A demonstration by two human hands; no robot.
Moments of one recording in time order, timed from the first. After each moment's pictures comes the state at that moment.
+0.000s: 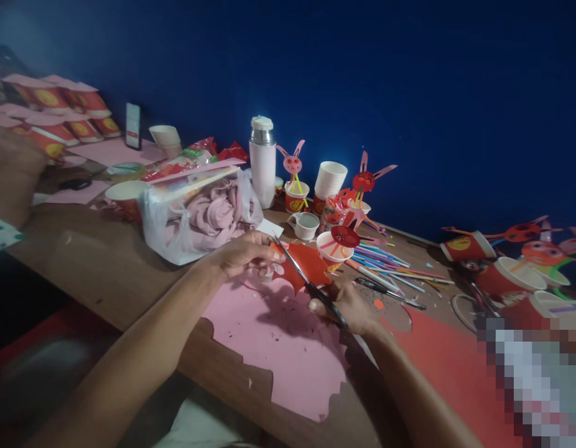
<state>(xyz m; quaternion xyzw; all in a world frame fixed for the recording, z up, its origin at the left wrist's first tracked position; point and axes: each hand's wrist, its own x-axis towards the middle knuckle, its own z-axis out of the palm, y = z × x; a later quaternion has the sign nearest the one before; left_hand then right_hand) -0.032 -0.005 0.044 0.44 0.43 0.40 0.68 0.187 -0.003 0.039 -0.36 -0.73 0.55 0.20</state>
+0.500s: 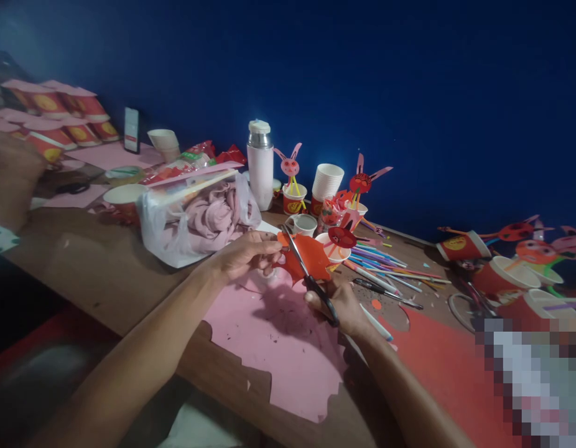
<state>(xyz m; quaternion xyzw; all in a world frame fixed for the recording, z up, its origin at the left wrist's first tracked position) -0.027 -0.004 0.044 0.43 0.38 0.46 0.68 0.180 -0.009 0.034 -0.36 -0.72 0.53 0.26</state>
